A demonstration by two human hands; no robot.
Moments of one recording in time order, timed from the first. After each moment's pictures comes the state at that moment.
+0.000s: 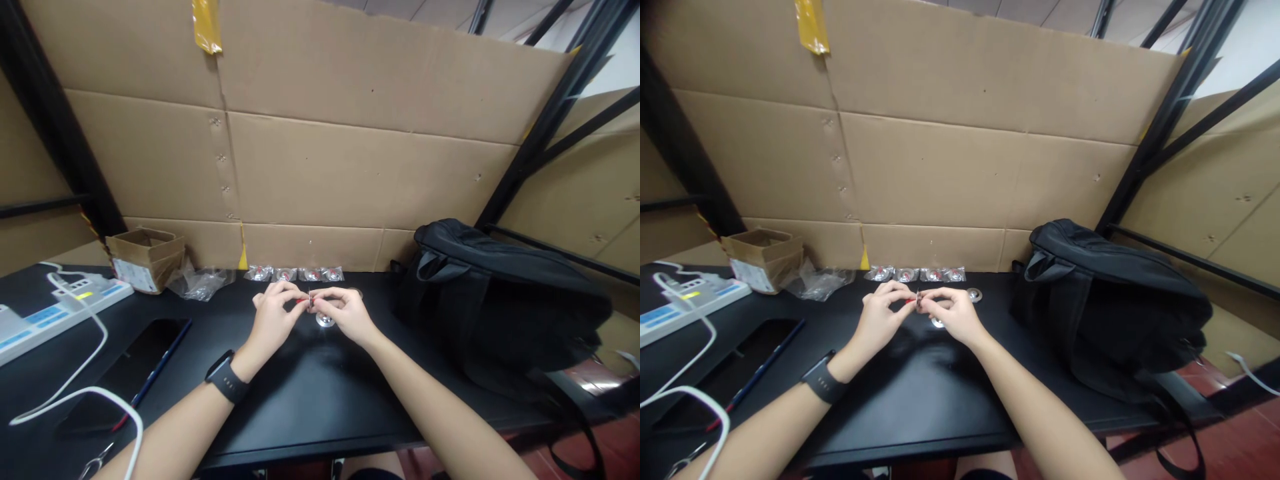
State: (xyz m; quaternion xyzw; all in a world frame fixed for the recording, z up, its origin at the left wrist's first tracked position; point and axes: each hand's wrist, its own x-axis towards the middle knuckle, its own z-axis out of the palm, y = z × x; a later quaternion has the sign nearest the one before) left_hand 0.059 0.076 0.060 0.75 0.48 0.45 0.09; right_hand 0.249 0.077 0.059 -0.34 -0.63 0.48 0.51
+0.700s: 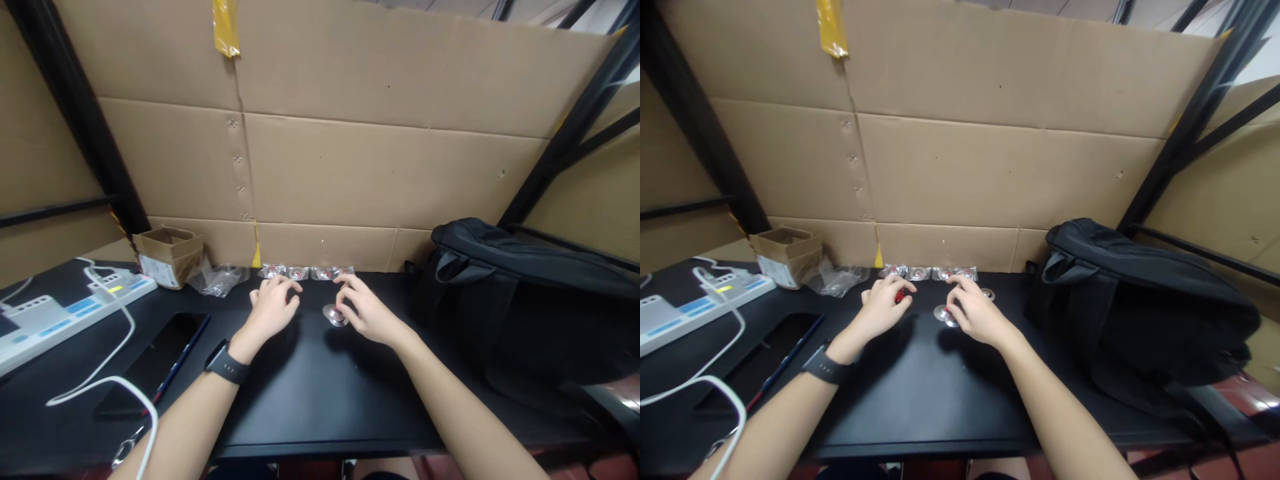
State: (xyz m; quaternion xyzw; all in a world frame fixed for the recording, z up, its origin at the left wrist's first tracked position) left_hand 0.027 0.093 0.063 0.74 0.59 0.32 0.07; right_hand 0.276 0.072 0.085 -0.34 -0.88 0.09 0.32
